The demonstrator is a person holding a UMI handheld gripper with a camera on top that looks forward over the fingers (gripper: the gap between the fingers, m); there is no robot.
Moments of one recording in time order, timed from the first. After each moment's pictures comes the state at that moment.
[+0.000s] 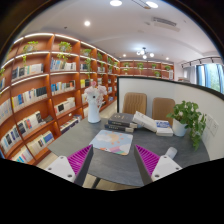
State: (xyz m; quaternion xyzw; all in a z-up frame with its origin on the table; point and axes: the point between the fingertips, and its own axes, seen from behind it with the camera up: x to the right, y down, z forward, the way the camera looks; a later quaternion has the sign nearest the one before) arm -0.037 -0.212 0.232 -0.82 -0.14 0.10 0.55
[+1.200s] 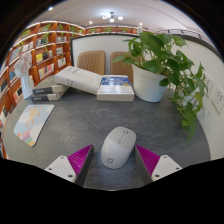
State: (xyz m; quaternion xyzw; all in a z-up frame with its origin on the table) arm 0.228 0.012 -0.007 -0.92 -0.02 -0.01 0.39
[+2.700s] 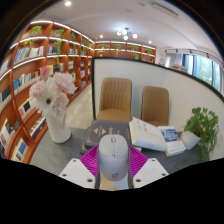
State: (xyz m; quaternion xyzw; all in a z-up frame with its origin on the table) arm -0.119 0.148 0.171 -0.88 -0.04 -0.01 0.48
